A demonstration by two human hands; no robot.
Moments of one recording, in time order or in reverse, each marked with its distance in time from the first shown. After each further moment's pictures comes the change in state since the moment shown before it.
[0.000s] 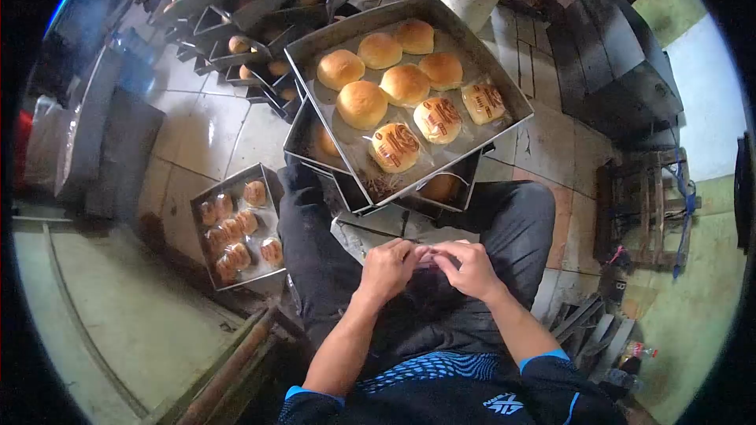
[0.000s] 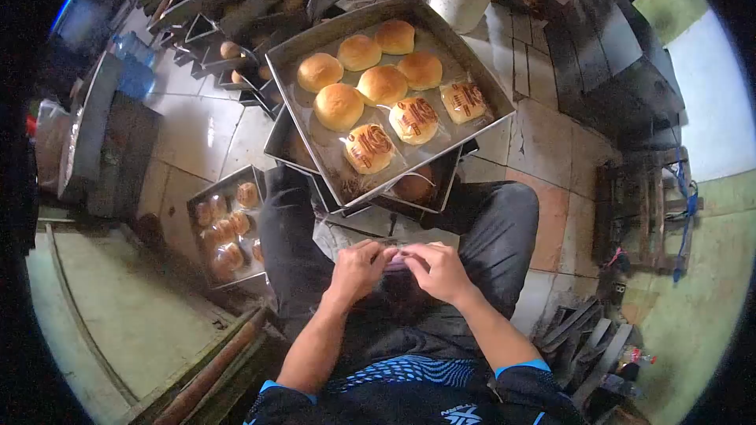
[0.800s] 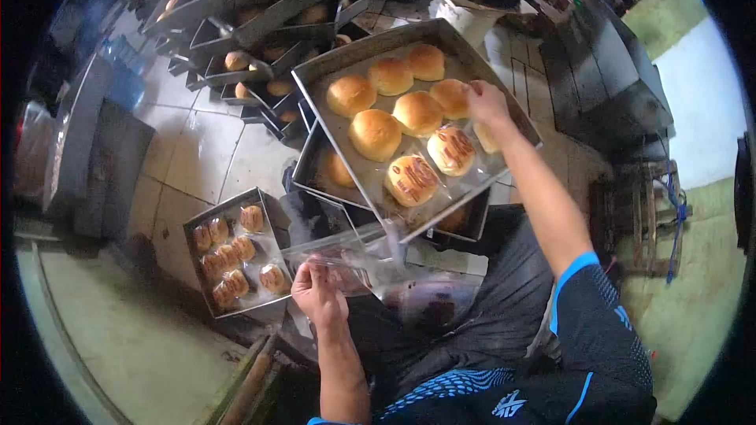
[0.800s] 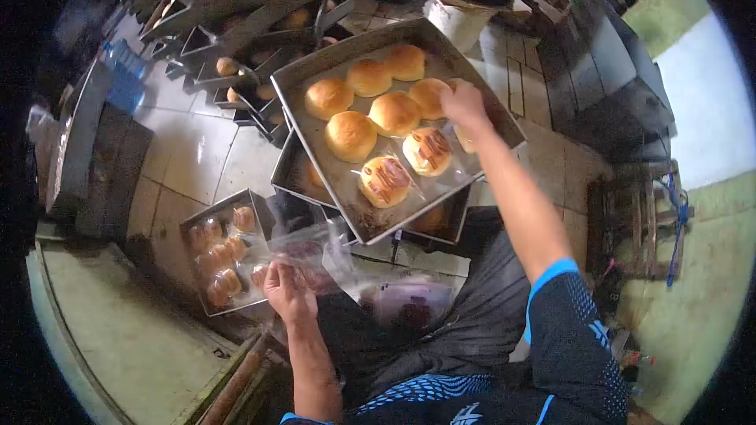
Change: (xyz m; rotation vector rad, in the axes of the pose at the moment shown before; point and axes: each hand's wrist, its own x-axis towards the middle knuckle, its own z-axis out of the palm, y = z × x) left_hand -0.001 -0.061 -0.081 -1.263 0.882 -0.251; right_hand 0.327 0.113 -0.092 -0.287 0.407 0.319
